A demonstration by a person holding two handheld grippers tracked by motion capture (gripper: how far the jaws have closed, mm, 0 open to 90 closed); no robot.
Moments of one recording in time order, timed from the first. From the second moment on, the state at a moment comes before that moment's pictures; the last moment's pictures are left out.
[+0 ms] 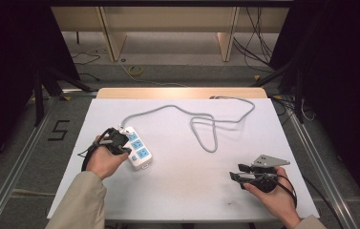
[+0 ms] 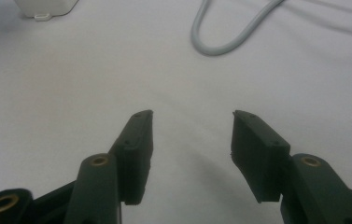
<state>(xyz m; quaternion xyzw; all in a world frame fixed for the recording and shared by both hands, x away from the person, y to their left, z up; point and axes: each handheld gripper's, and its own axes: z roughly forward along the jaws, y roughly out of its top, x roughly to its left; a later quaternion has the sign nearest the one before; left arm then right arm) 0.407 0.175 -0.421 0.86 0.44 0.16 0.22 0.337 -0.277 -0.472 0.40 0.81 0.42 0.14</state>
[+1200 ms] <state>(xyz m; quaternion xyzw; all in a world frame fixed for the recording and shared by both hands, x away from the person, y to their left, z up) 0.420 0.162 -0.421 0.87 0.43 0.15 0.19 0.337 -0.277 -0.472 0.40 0.81 0.42 0.14</state>
